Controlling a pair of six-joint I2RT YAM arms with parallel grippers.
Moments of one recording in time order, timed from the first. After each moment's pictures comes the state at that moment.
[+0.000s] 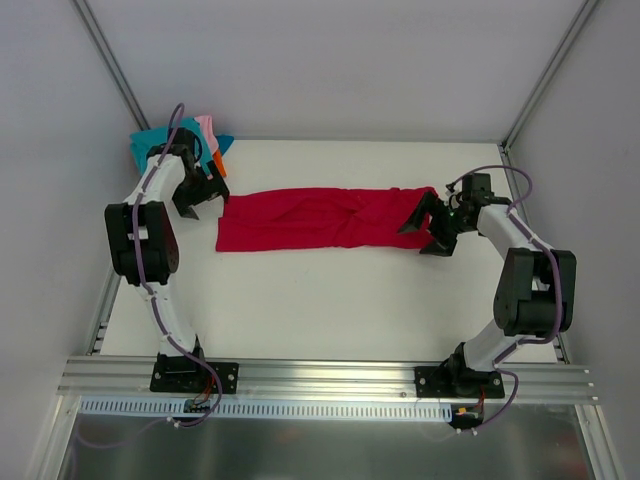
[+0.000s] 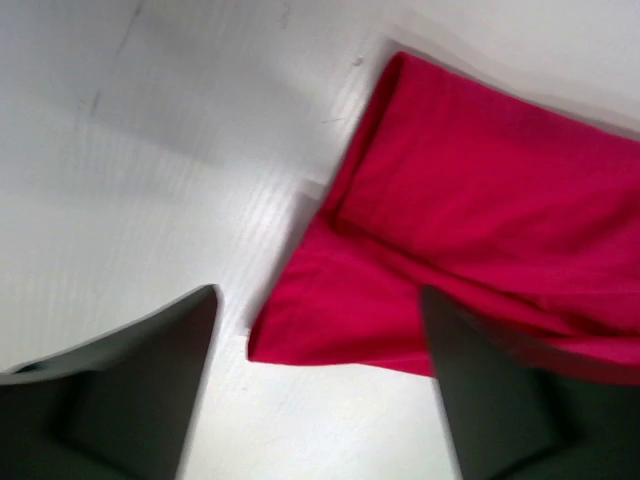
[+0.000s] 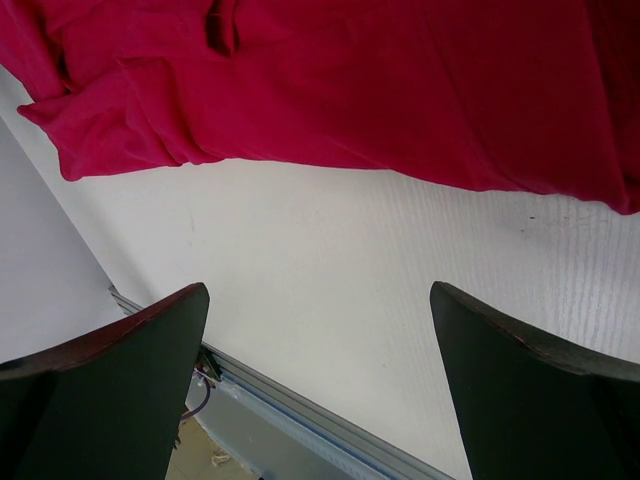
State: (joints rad) left arm 0.08 1.99 1.65 -0.89 0.06 -0.43; right arm -0.02 1.63 1.10 -0.64 -0.56 0.46
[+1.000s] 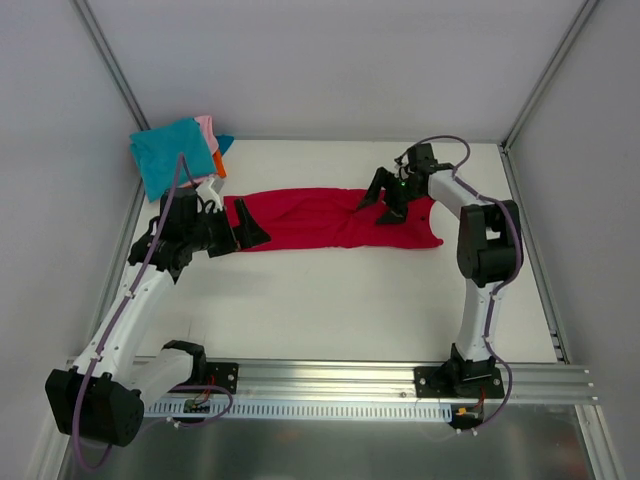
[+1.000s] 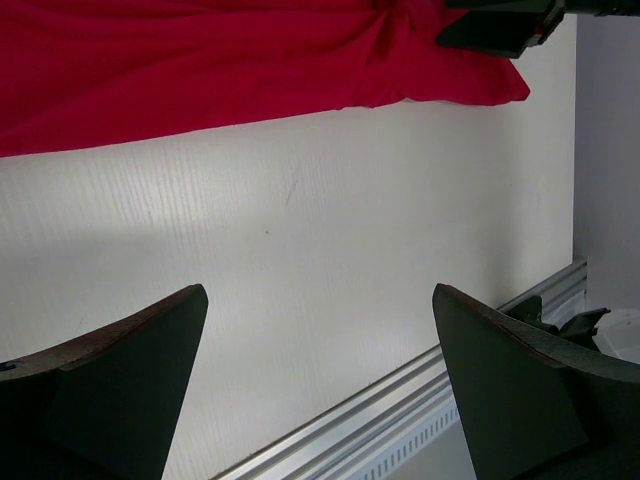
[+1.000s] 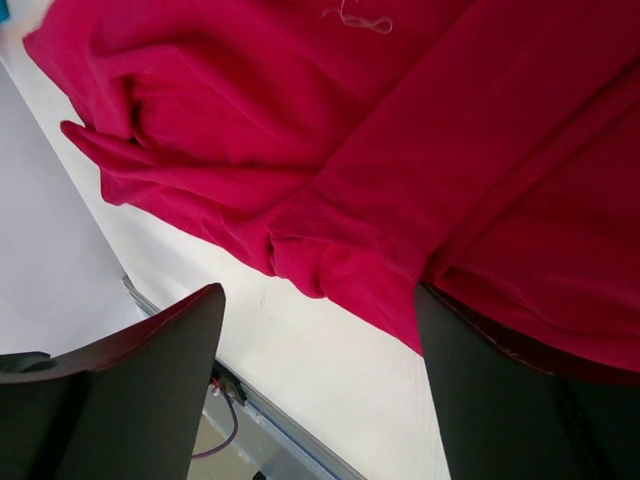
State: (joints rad) left arm -0.17 1.01 0.90 -0.58 0.44 -0.49; right arm 0.19 2.06 1.57 -0.61 -0.58 0.56
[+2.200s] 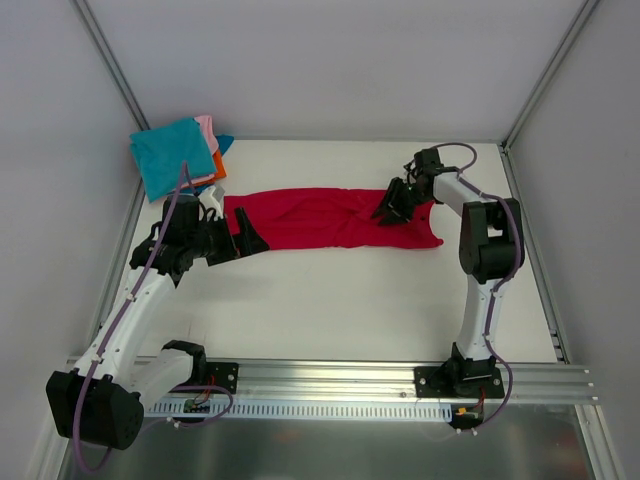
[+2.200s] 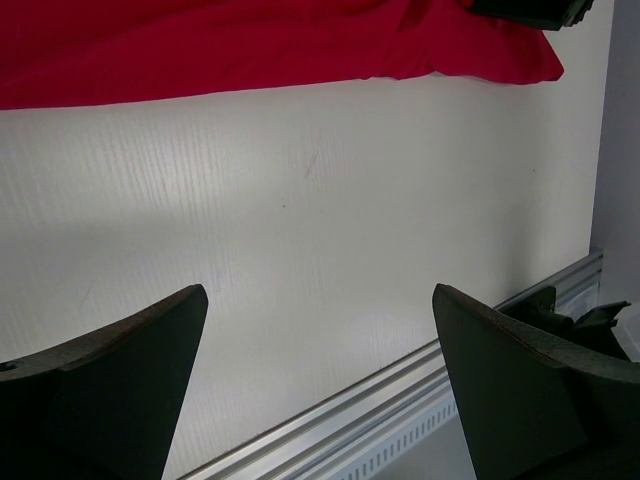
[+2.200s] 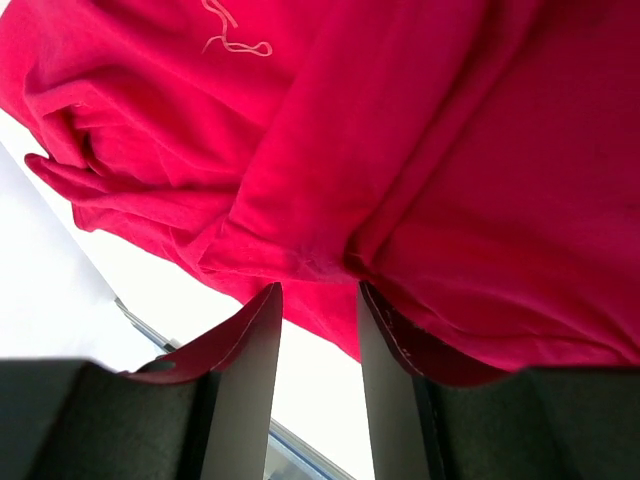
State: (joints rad) left arm -0.17 0.99 0.86 -0.61 0.43 -0.49; right arm 0.17 2.11 1.55 -0.61 -0.55 0.57
